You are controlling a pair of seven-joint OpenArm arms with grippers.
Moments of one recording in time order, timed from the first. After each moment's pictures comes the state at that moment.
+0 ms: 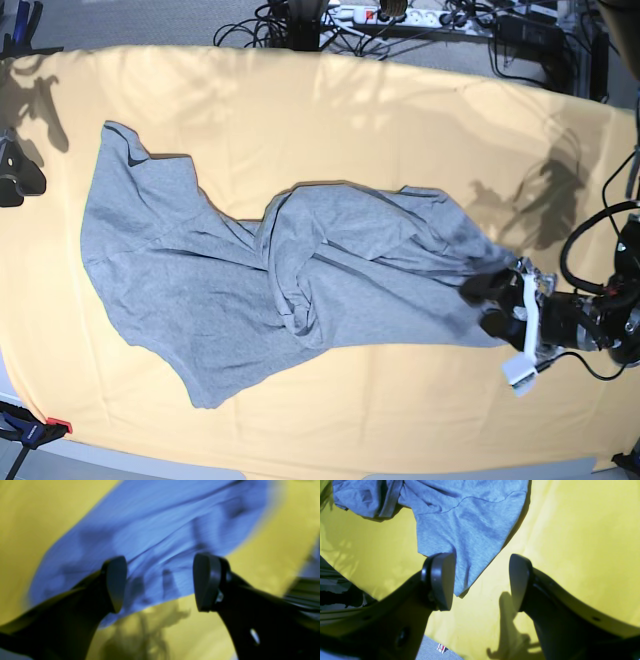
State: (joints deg) left arm -43.2 -45.6 31.6 79.0 -83.4 -42.6 77.8; right arm -15.0 38.1 47.2 96.3 78.4 41.8 -82.9
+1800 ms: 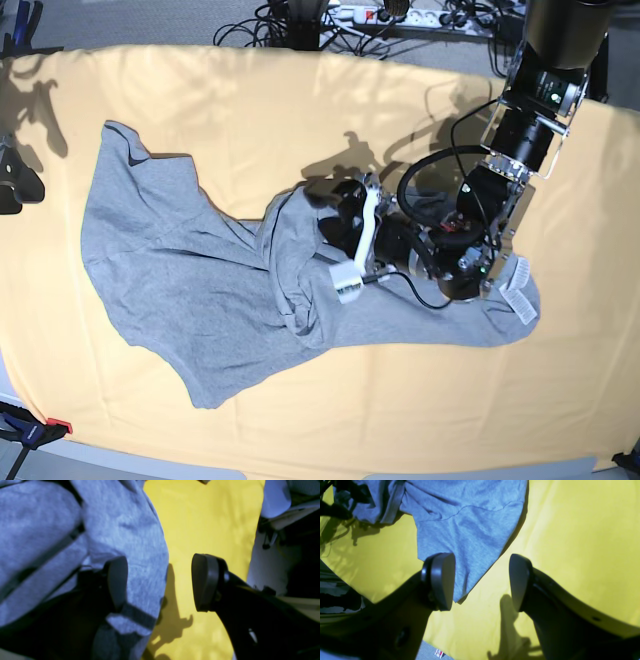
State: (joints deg) left arm -27.1 -19.4 31.5 78.6 -67.0 -43.9 77.3; right arm -13.7 38.1 47.3 96.3 78.4 41.8 -82.9
